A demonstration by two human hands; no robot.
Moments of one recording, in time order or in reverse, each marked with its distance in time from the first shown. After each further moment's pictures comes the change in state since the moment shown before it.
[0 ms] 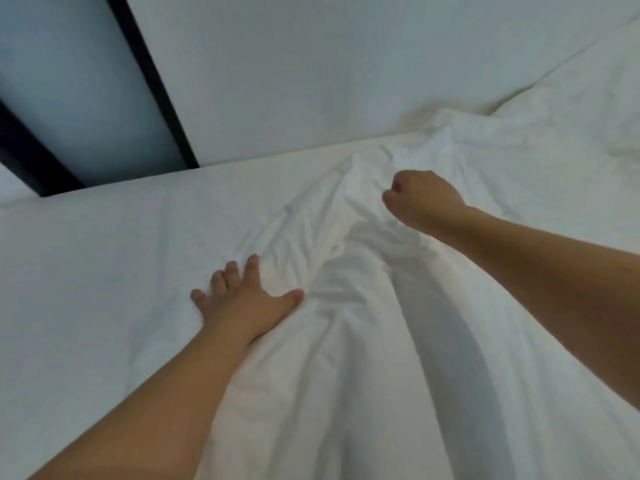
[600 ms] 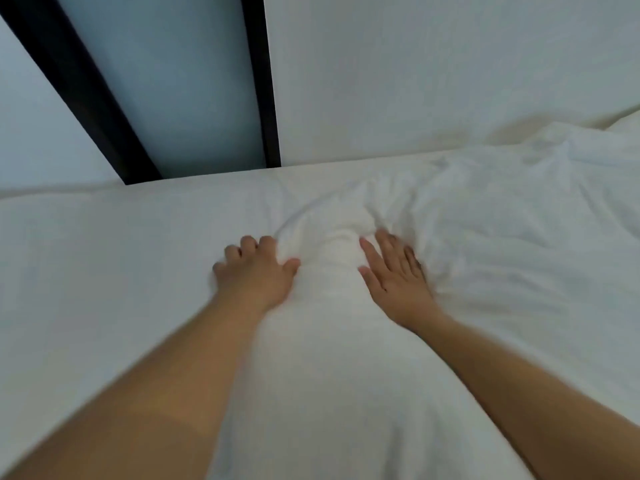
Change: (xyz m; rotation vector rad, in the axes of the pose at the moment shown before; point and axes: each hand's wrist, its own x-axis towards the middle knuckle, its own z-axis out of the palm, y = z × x) left_hand 0.097 -0.109 -0.046 -0.006 0.323 0.063; right_hand -0.006 -0.133 0.179 -0.004 -0.027 -0.291
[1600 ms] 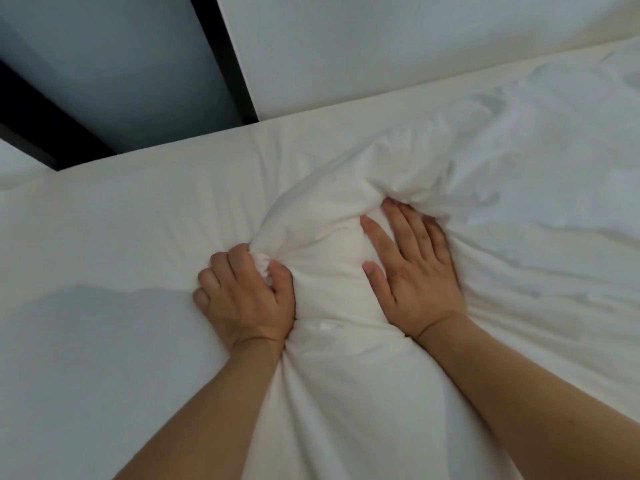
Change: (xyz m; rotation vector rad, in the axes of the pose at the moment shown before) left_hand 0.030 0.003 0.080 -0.132 0.461 -0.154; right_hand 0.030 -0.001 0.009 -0.106 0.188 -0.055
